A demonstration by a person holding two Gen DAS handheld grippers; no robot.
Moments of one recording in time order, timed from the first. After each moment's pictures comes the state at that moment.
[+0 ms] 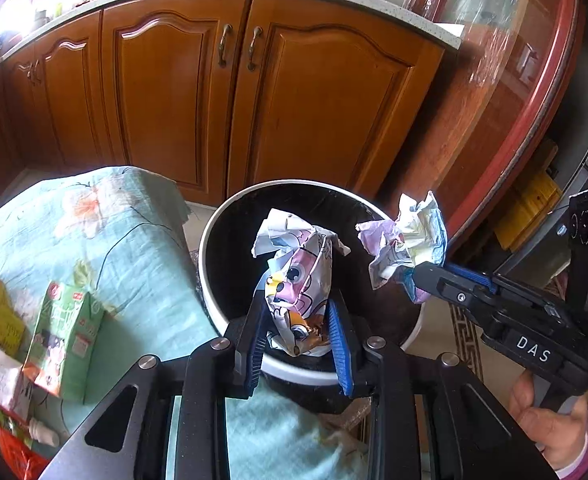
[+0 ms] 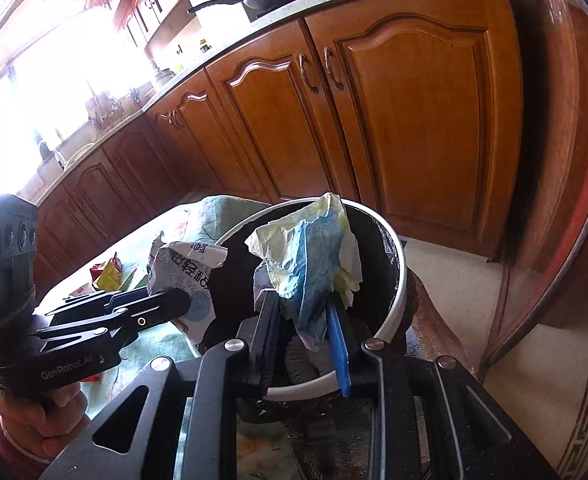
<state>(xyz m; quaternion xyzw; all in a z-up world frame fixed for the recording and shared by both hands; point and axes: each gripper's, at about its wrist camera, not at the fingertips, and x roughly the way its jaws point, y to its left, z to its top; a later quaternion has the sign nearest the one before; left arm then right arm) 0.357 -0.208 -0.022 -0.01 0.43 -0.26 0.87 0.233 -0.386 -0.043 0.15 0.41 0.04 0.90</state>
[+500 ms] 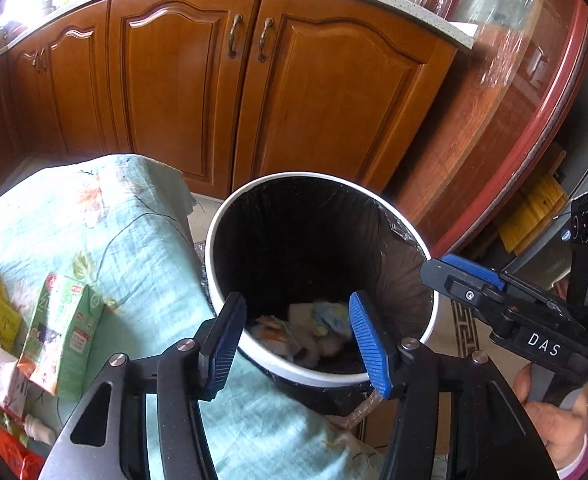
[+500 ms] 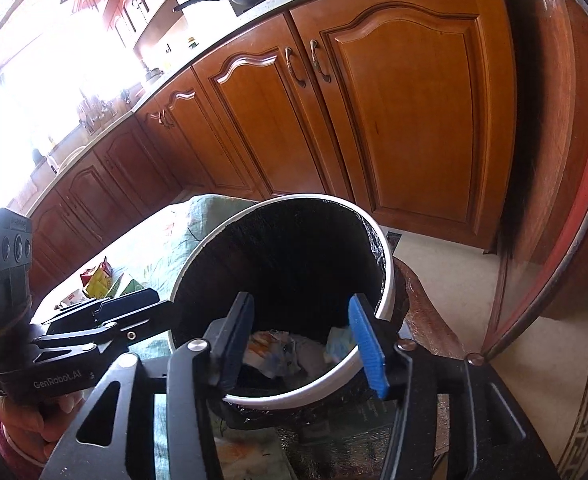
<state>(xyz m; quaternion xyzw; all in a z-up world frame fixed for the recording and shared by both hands) 0.366 -0.208 -0.029 -0.03 0.44 -0.24 0.87 0.237 -0.397 -0.050 0.17 0.41 0.03 0.89</state>
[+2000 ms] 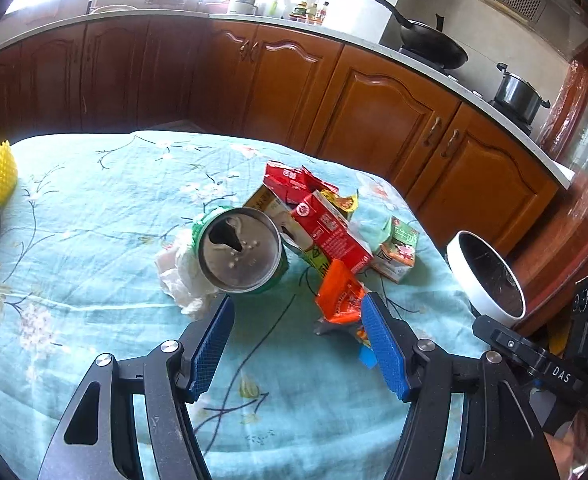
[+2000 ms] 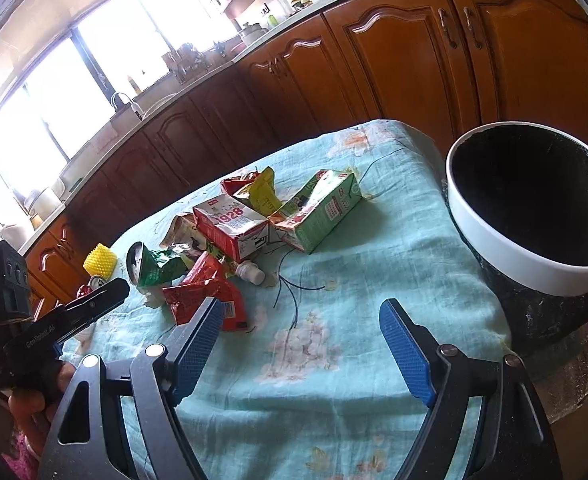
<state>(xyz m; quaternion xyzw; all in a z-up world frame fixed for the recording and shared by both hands) 0.160 0.073 -0.006 -0.17 0.36 -0.02 0.92 0.199 -0.193 -0.059 0.16 0.43 0.19 0.87</state>
